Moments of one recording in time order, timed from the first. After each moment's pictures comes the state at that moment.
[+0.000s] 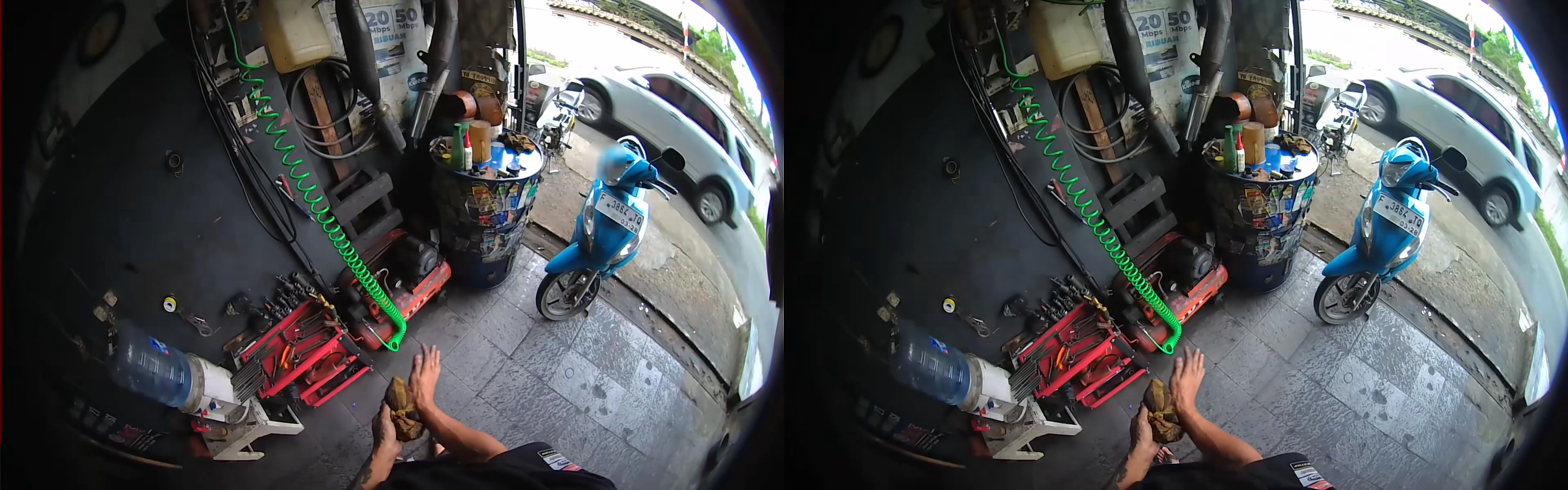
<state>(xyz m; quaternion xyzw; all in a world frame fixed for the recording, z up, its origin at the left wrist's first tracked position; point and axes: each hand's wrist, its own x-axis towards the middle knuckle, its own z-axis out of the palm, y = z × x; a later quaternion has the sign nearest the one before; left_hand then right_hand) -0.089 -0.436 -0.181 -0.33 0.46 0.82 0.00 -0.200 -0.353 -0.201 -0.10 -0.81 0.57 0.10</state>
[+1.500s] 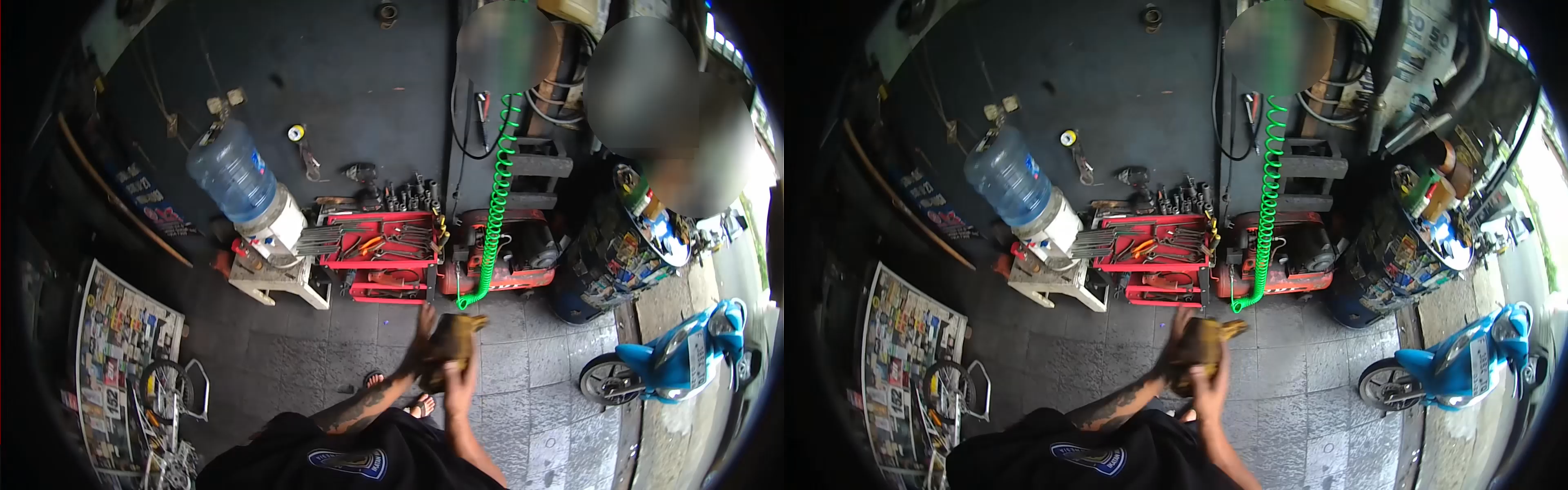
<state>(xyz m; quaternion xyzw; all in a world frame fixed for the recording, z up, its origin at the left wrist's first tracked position) -0.110 -0.468 -0.090 -0.26 0.52 0.79 -0.17 -0.124 -0.347 -0.072 0.14 -0.65 0.74 -0.12</state>
